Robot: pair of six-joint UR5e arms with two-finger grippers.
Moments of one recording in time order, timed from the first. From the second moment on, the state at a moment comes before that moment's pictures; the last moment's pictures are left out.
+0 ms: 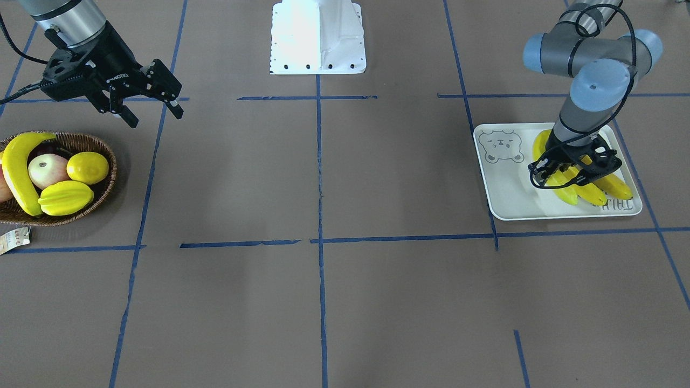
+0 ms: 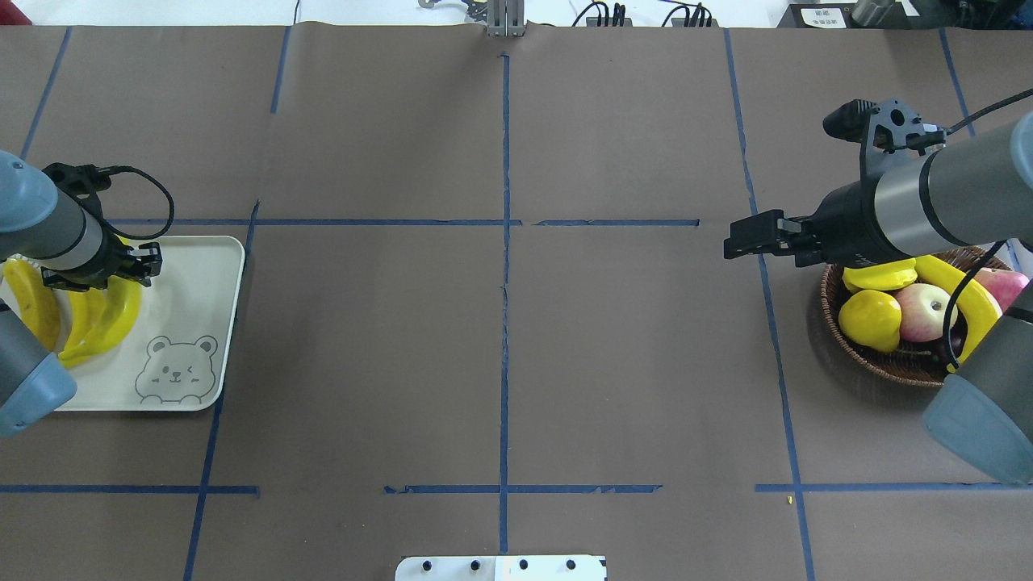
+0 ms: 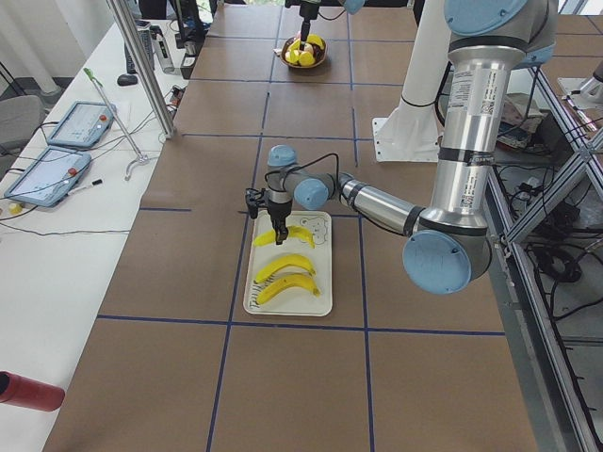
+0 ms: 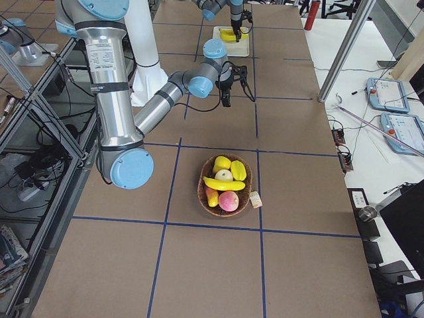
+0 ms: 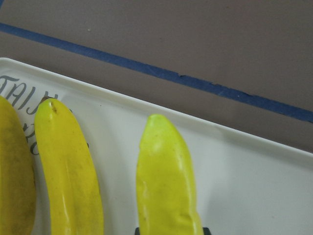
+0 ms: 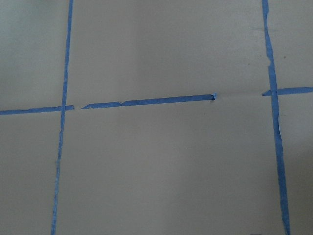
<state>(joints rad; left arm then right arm) -0.84 -1.67 -1.72 -1.81 -1.91 -1.19 0.80 -1.43 2.17 -1.33 2.04 1.15</state>
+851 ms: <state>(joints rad) -0.93 -1.68 -1.75 -1.84 -2.05 -1.16 0.92 -1.57 2.17 -1.33 2.09 0.90</state>
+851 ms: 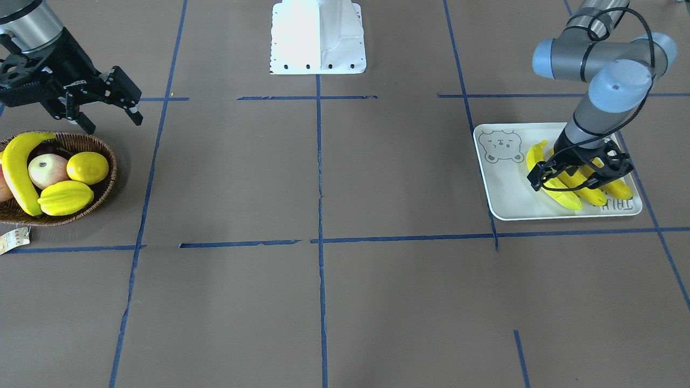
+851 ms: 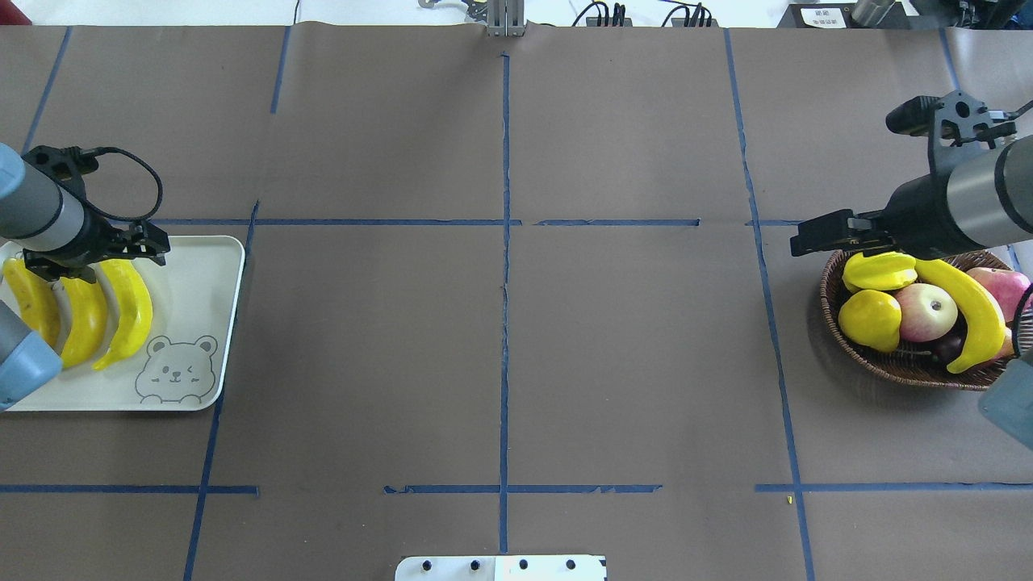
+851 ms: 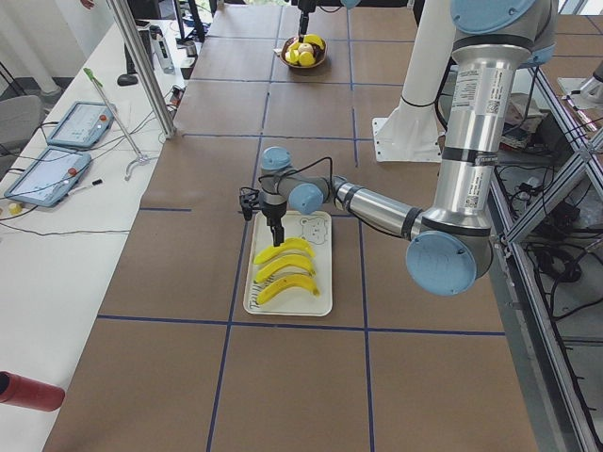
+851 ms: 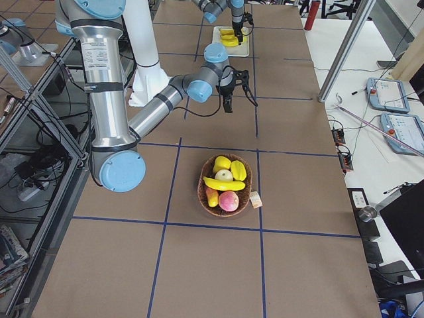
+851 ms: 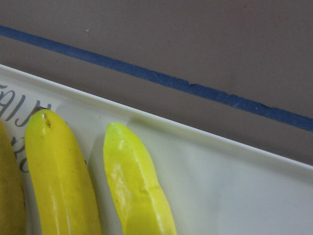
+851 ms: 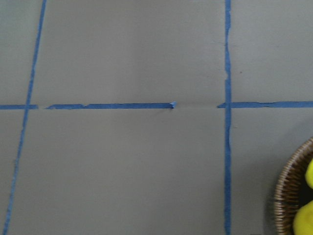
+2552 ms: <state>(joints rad) -0.98 -1.69 -1.83 -1.83 -2.11 -1.16 1.22 -1.85 1.70 -0.81 2.40 0.65</state>
